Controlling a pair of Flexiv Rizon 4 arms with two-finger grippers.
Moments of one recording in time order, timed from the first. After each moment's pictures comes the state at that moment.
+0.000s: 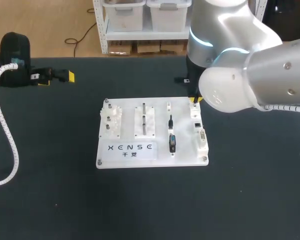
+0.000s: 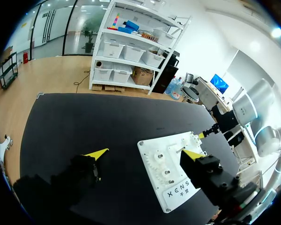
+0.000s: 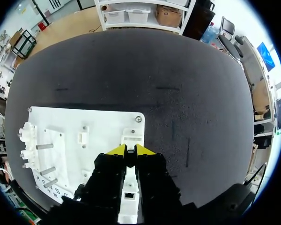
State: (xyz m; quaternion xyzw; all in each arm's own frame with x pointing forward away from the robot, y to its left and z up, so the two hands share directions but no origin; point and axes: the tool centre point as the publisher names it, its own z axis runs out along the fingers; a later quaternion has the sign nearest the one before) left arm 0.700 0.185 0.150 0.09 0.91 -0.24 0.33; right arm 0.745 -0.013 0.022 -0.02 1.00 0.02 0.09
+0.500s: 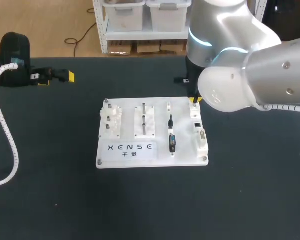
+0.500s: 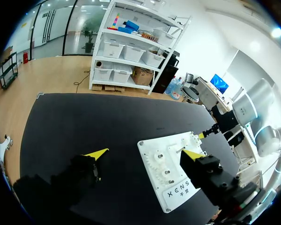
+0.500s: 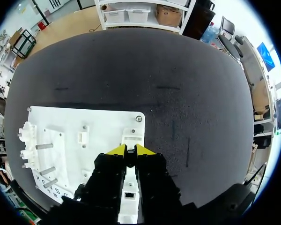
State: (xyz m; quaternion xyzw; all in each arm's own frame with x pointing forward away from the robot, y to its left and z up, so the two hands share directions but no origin) left arm 0.700 0.185 0.150 0.09 0.91 -0.24 0.33; right arm 0.745 -0.013 0.021 -0.02 1.00 0.01 0.09
